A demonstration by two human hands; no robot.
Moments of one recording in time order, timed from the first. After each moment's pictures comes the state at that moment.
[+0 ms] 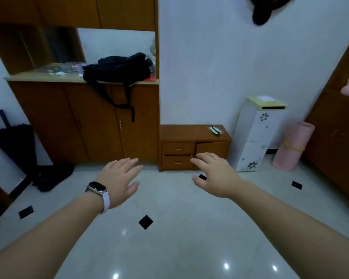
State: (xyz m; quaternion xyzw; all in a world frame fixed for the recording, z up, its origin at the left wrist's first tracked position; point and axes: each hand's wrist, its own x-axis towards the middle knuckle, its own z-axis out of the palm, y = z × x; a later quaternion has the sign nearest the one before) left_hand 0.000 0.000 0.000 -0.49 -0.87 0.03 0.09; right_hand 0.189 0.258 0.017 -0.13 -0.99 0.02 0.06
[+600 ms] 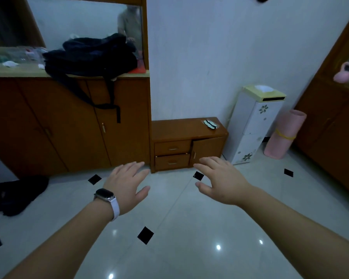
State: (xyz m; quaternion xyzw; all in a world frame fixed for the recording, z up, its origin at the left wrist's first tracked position) left_hand -0.214 0.088 -0.029 -0.55 -0.83 -0.02 0.07; right_hand 0.003 0.305 -0.002 -0.18 -0.98 -0.01 0.03
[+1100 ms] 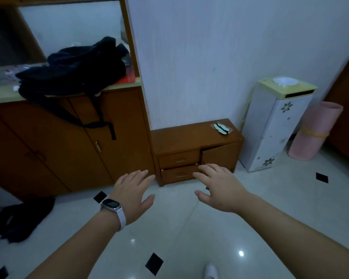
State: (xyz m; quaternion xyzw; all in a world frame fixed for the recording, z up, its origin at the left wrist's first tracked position) left_hand -0.308 0.277 -0.058 -0.54 -0.84 0.00 0.04; right_hand -0.109 0.492 -0.058 -0.16 -0.99 0.03 0.03
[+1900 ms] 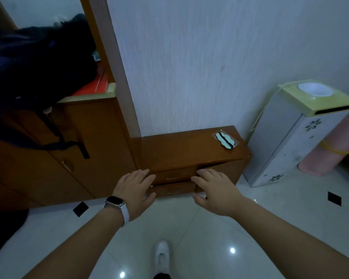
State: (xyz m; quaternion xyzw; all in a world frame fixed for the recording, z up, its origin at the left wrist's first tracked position) left_hand -0.479 0.541 -0.100 -0.53 -0.85 -0.01 -0.01; right_hand -0.282 0.747 -0.106 -0.15 -0.99 0.07 0.02
